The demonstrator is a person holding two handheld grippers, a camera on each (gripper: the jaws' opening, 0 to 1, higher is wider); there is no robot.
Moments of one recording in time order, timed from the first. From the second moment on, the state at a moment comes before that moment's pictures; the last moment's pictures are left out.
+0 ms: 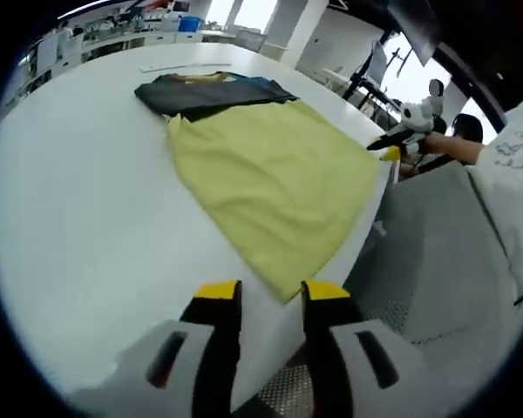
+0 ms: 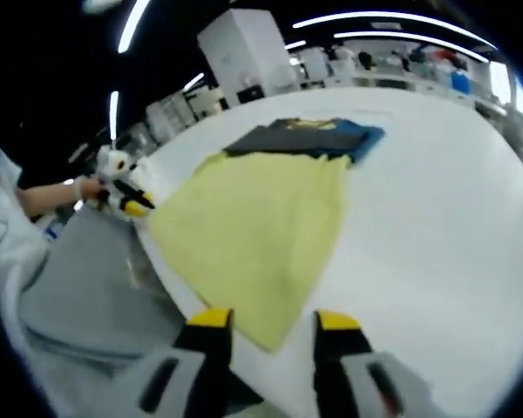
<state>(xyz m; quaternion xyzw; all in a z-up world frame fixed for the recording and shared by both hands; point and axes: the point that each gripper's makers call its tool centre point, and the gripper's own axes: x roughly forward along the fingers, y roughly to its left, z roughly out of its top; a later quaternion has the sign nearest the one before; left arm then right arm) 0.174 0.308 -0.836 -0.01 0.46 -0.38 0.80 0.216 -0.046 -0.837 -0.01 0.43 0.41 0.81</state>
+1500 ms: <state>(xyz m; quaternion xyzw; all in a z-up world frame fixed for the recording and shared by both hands) 0.159 0.323 -0.798 -0.12 0.47 -0.32 0.81 0.195 -0.048 -0.798 0.09 0.43 0.41 0.80</state>
